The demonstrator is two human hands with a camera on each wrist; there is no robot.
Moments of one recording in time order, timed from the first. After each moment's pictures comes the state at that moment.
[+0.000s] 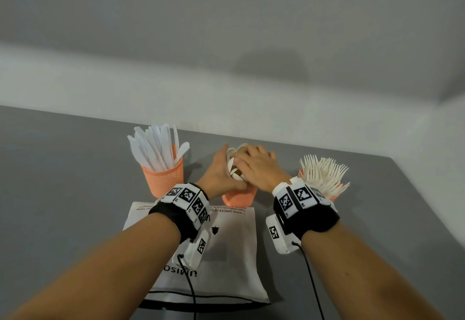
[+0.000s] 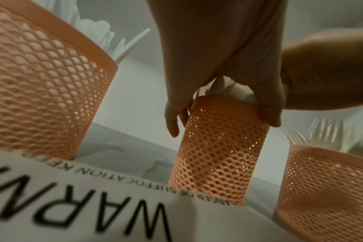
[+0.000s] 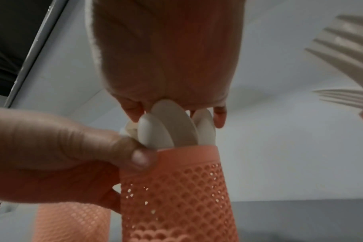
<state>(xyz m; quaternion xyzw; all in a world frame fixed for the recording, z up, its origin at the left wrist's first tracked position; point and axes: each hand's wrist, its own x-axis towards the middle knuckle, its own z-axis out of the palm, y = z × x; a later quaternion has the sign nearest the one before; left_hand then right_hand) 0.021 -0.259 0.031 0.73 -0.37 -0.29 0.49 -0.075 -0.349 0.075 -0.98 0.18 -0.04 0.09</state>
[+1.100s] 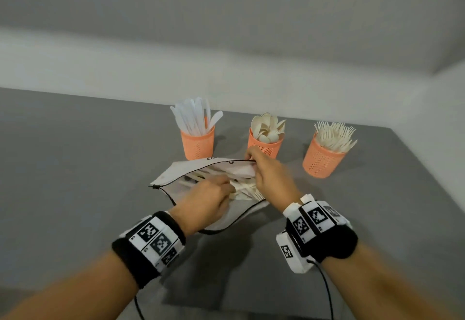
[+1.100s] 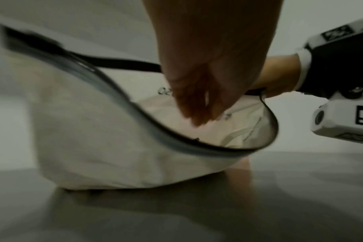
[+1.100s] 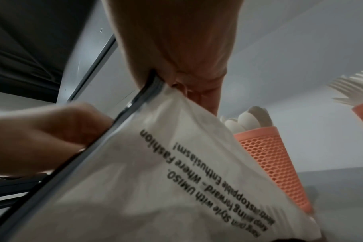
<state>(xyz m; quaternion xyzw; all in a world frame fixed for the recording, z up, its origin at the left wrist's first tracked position) -0.023 -0.072 0.023 0.69 -0.68 0.06 0.24 -0.139 -0.204 0.066 -0.94 0.18 -0.19 0.22</state>
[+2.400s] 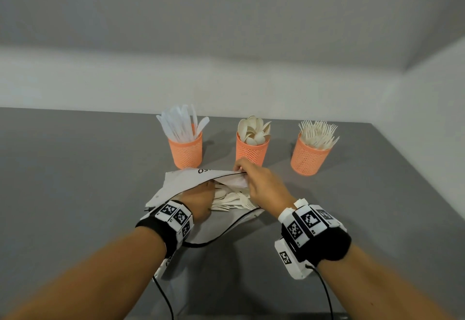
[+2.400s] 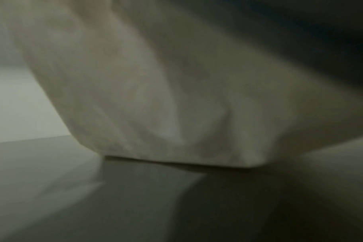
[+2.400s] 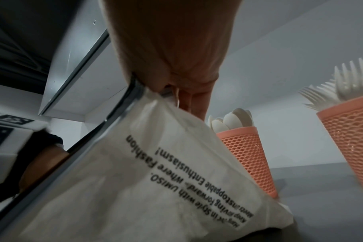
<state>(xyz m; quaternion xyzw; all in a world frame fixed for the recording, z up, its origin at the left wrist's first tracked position) -0.002 -0.107 -0.002 0.82 -0.56 -0.08 -0.09 -0.153 -0.200 0.067 -0.95 0.19 -0.13 0.22</state>
